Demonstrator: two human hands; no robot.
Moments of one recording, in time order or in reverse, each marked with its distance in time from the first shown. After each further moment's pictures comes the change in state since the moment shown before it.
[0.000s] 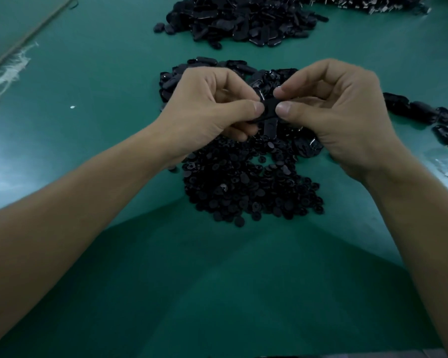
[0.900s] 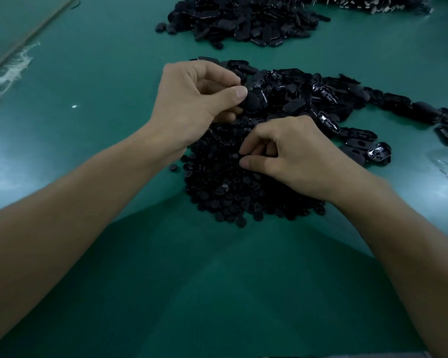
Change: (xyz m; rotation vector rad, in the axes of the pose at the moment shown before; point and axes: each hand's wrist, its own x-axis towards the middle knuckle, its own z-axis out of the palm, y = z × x) left_hand 0.007 -0.008 -0.005 0.004 0.299 -0.023; right_hand -0.007 0.011 0.029 -0.666 -0.377 0.010
